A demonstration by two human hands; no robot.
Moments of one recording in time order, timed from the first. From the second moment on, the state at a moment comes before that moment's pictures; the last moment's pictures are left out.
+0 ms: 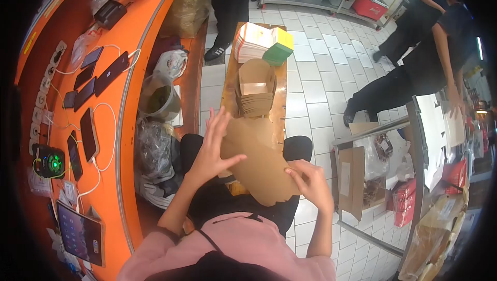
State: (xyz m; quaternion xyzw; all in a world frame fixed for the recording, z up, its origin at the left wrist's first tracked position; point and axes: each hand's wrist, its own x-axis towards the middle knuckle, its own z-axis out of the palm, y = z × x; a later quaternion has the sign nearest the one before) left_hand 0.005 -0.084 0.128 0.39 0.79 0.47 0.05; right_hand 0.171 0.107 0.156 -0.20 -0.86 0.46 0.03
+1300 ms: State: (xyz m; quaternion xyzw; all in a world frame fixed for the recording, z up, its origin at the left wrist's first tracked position) left_hand 0.053 -0.089 0.156 0.24 0.78 0.56 0.15; right_hand 0.147 0.057 0.142 -0.09 -0.87 0.46 0.16
